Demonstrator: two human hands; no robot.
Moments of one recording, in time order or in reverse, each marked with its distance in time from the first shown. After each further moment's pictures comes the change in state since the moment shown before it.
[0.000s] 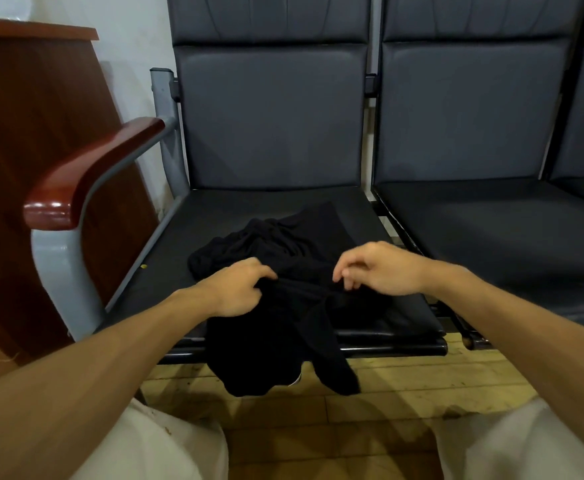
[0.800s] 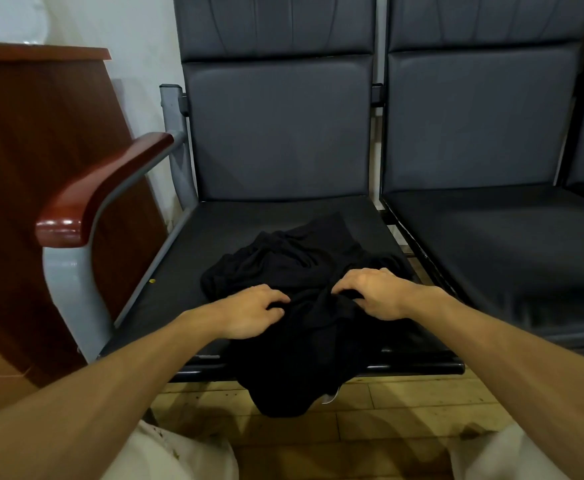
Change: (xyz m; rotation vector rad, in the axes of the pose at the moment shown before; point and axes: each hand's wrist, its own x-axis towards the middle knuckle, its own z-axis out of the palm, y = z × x) left_hand -0.003 0.007 0.005 -0.038 -0.139 -0.056; right_hand 0.038 0.030 0.032 -0.294 -0.049 0.041
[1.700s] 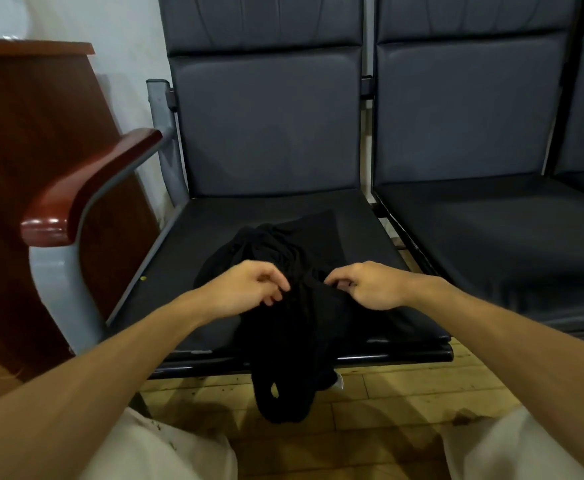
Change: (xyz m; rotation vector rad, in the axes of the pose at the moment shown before) left_hand -0.009 0.021 -0.015 -0.460 0.148 0.051; right_hand -0.018 -0.011 -0.012 0.322 -0.092 0.087
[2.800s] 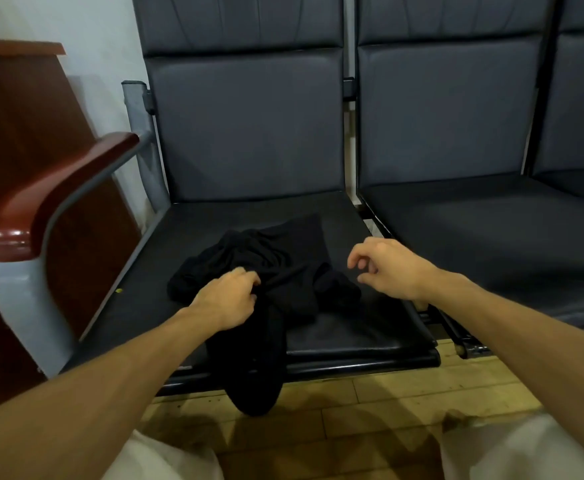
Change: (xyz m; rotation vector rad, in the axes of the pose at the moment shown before) left_hand 0.038 -0.023 0.013 0.651 0.107 -0.052; right_hand -0.016 0.035 -0.025 -0.177 0.374 -0.001
